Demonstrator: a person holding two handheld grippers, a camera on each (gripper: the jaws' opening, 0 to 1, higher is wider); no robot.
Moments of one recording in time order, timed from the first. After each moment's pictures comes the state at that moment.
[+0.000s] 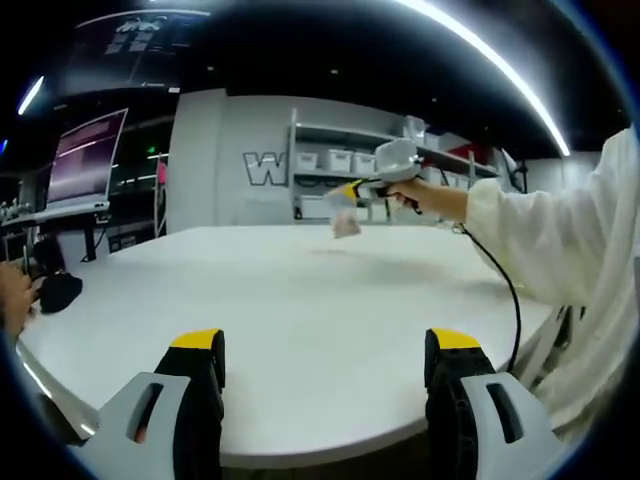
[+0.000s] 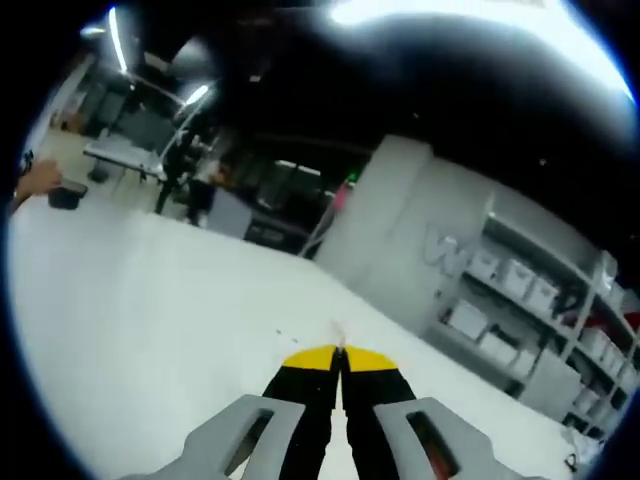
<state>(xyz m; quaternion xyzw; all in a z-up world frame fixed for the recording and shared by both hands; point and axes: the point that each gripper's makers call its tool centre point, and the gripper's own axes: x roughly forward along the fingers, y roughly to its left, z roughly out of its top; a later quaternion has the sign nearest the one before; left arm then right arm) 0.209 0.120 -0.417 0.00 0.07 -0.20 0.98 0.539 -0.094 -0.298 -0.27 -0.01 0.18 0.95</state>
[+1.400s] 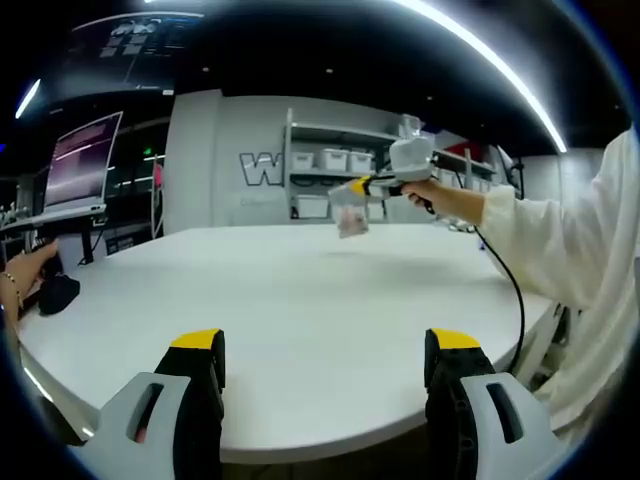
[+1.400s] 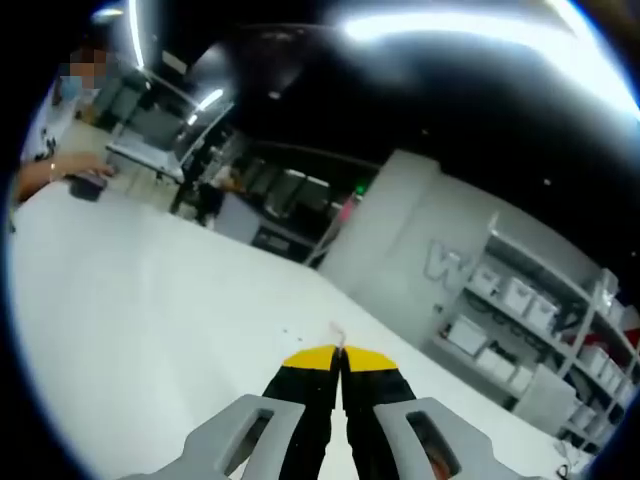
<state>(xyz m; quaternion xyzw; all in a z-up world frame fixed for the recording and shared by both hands) 0.205 0.112 -0.419 0.00 0.07 -0.21 0.98 0.506 -0.105 -0.294 -0.28 -0.04 0.20 0.94</state>
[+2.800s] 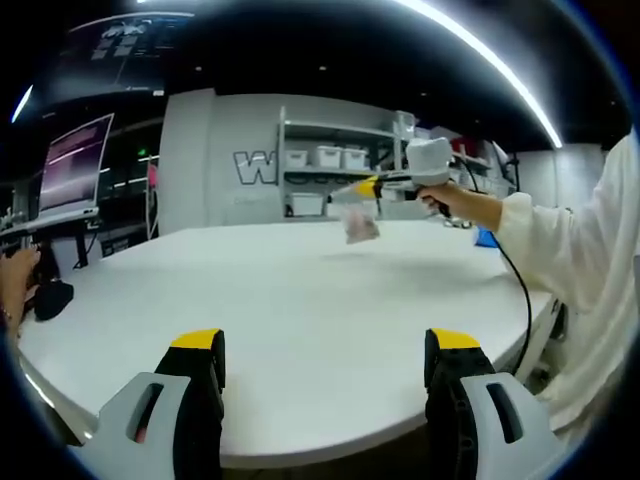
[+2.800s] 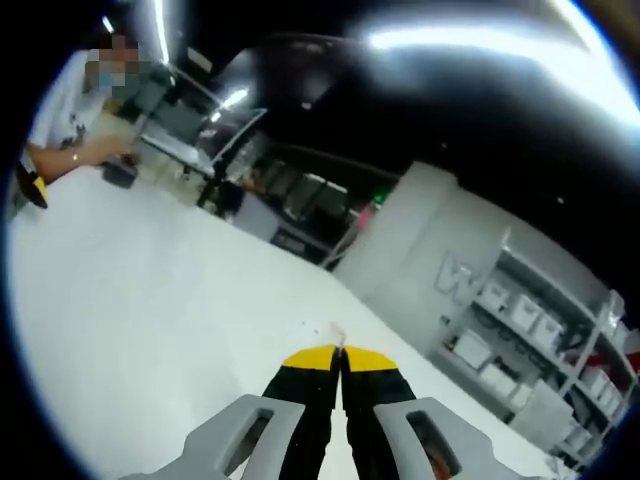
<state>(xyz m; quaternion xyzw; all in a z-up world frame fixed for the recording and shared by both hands) 0.207 0.102 -0.419 0.01 0.07 -0.22 0.97 0.462 -0.112 -0.306 -0.31 -0.05 0.23 0.92</state>
